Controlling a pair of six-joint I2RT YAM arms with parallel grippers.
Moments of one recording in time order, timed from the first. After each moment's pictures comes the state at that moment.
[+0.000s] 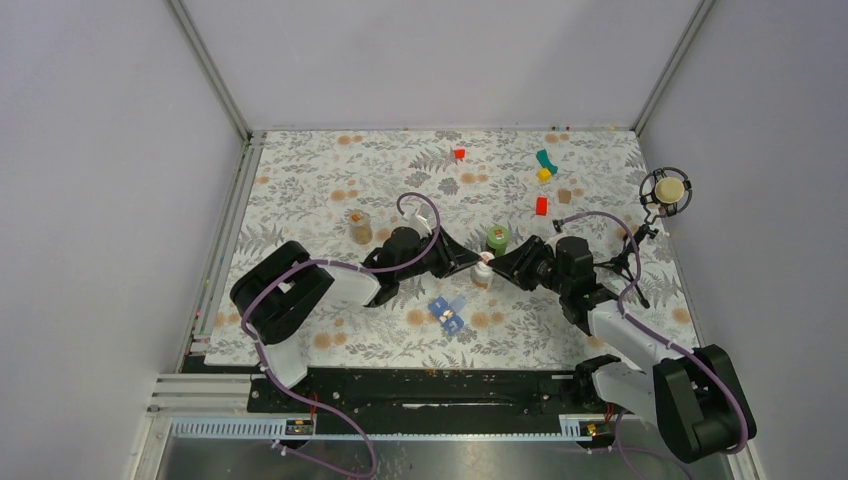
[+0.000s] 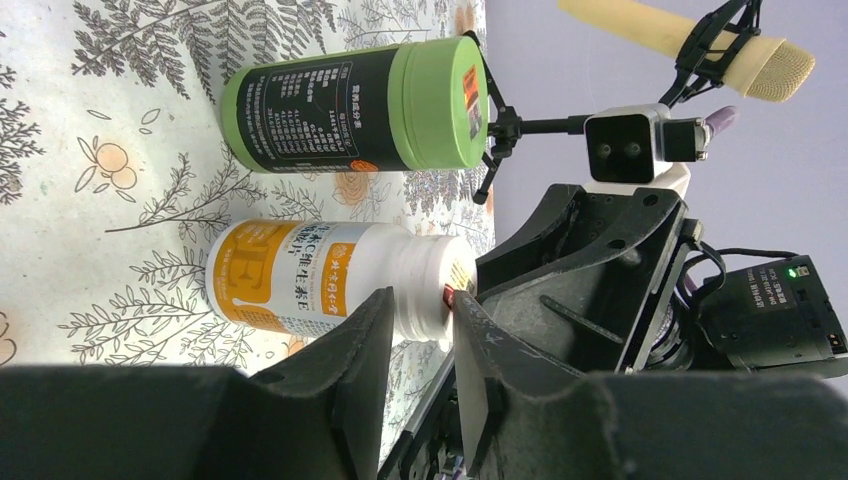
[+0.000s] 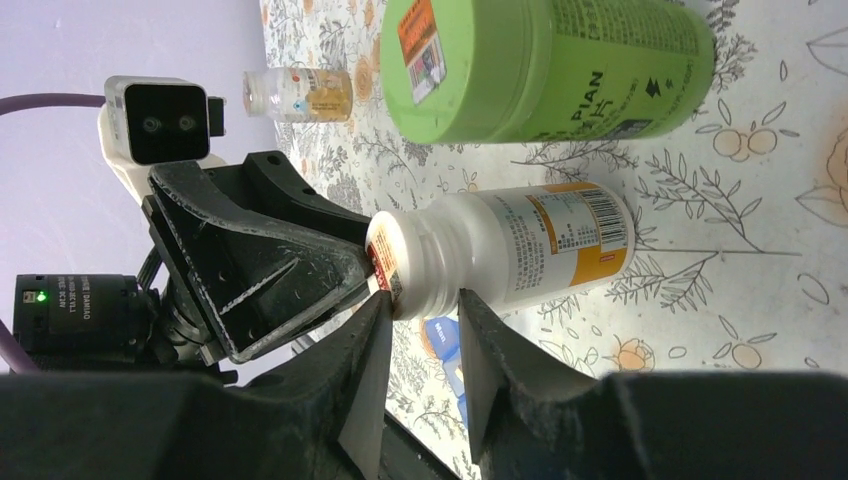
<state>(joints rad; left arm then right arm) -0.79 1.77 0.71 0.79 0.26 -1.24 0.32 1.07 0.33 0.26 -0.38 1.05</state>
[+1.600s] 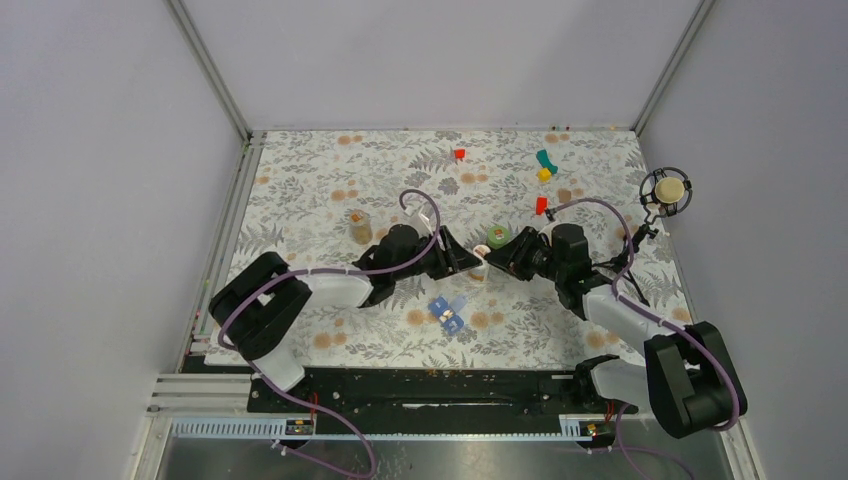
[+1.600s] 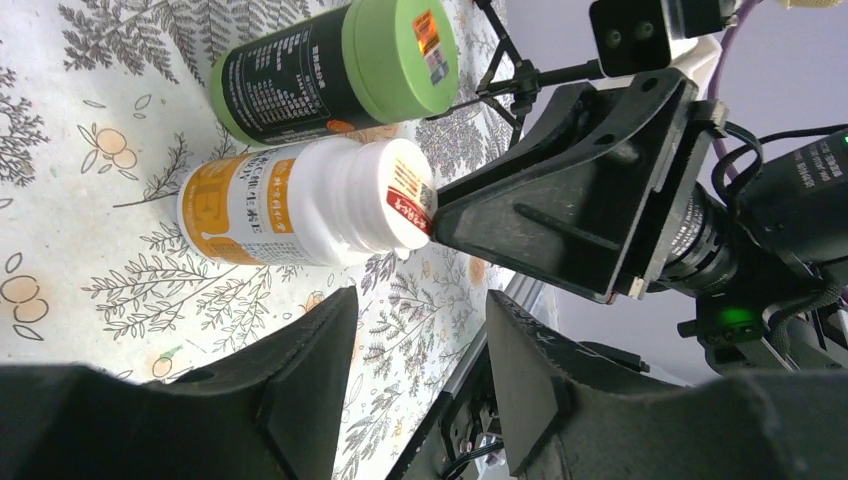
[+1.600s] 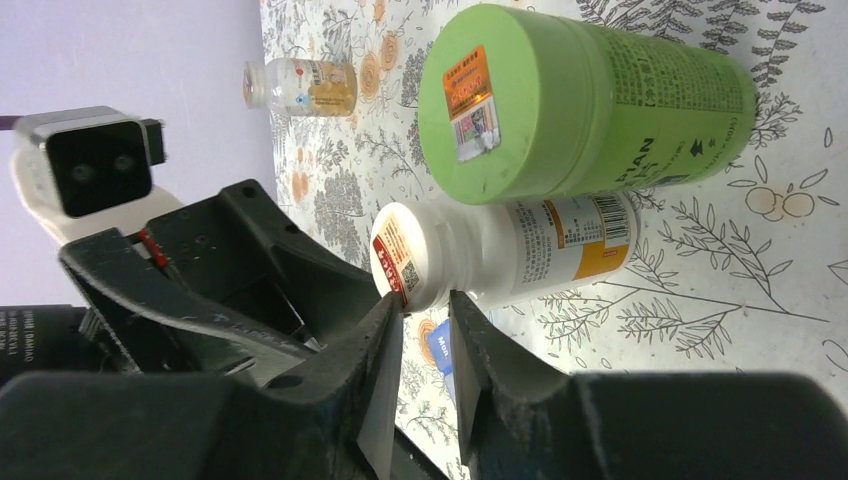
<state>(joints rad) -0.80 1.65 0.71 0.62 0.28 -1.07 0.30 1.19 0.42 0.28 -0.44 0.98</state>
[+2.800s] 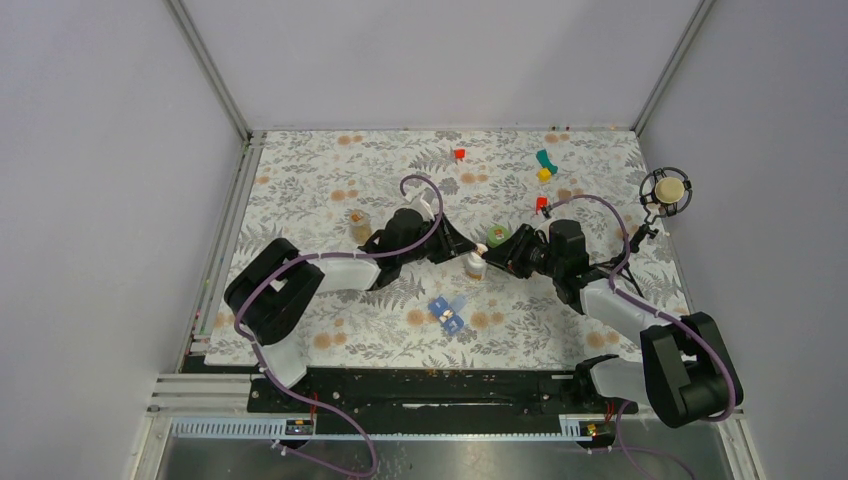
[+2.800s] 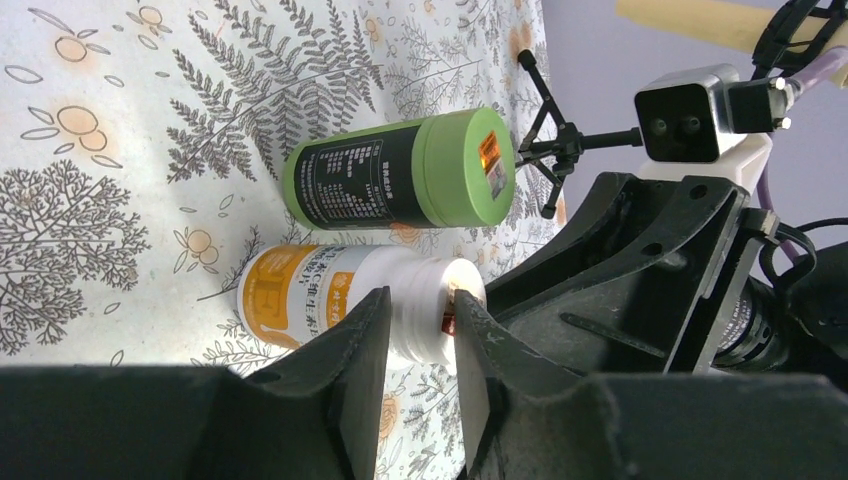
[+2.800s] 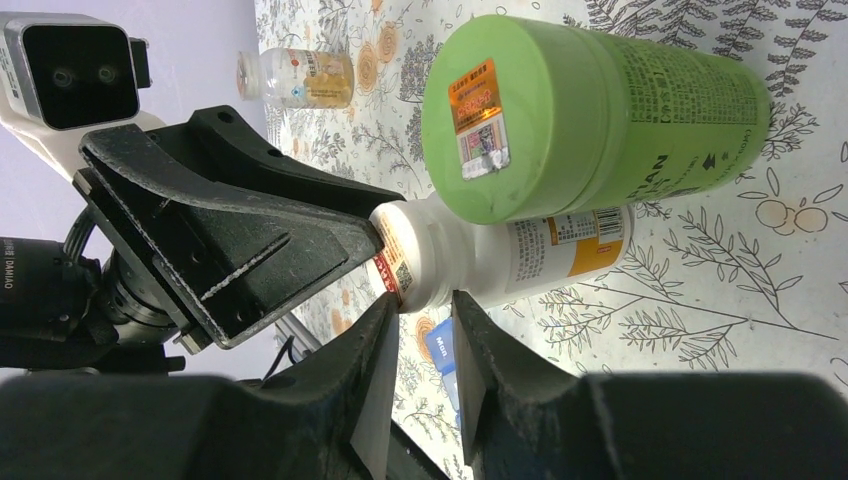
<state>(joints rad) -0.74 1.75 0.85 0.54 0.25 -1.01 0.30 1.24 0.46 0.26 -0.46 0.95</state>
